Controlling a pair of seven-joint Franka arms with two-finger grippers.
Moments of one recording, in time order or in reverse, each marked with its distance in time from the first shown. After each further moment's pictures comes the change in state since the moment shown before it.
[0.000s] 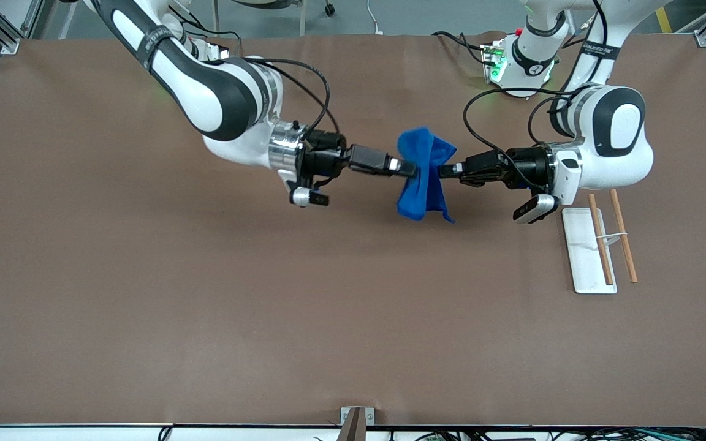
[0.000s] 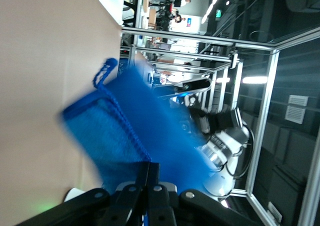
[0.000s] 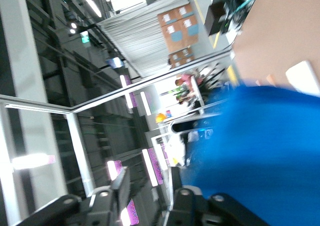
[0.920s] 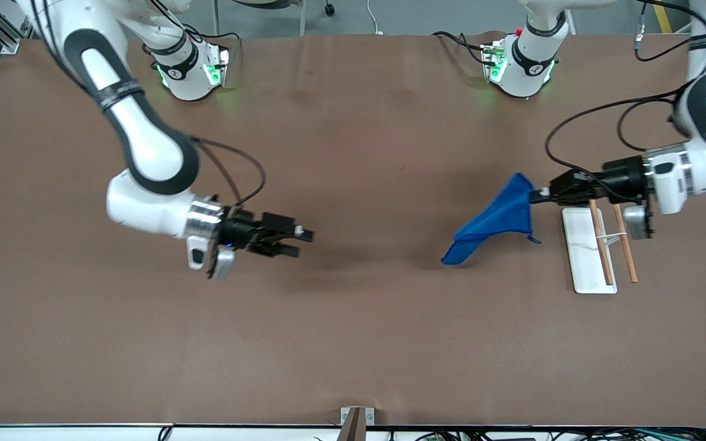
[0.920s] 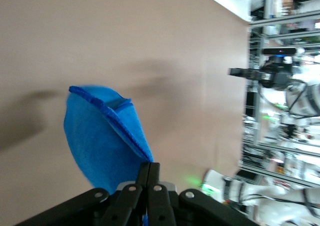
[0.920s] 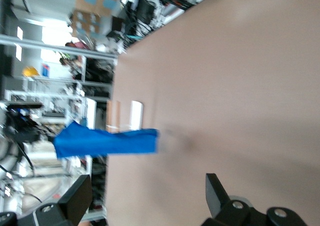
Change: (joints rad) left arm 0.009 -0.004 0.274 0.250 0.765 -0.012 -0.161; right arm -0.120 0.015 -0.351 -0.109 -0.825 -0.319 -0.009
